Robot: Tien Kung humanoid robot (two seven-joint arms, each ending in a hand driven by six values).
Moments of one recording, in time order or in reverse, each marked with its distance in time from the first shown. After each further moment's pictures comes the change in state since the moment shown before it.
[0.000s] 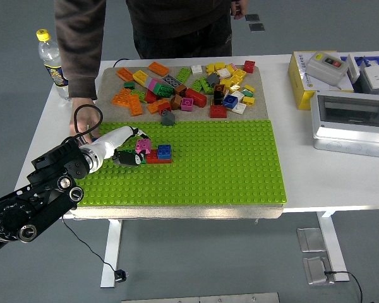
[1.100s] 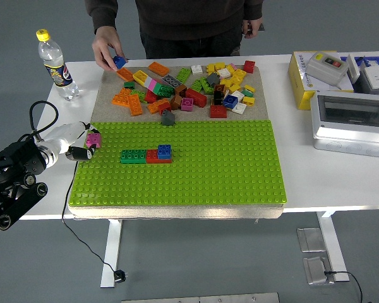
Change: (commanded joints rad) left arm -0.068 0.110 0.101 0.273 0.045 0.112 -0.202; right arm 0.005 0.003 -0.010 0.000 0.001 0.005 -0.014
